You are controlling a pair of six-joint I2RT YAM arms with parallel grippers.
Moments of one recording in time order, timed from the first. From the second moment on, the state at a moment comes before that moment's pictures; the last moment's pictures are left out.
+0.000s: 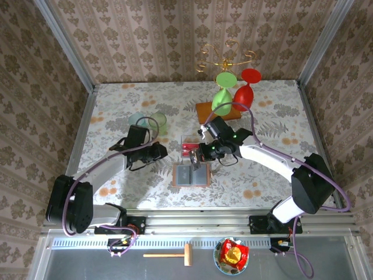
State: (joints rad) left arm -0.40 1.30 0.70 -0.32 0.45 -0.67; right arm 0.66 1.53 1.11 -0.59 -0.35 0.47
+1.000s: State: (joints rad) left arm -0.27 1.19 0.64 -0.39 0.47 -0.63; right arm 0.62 2.17 2.11 -1.32 -0.08 -0.69
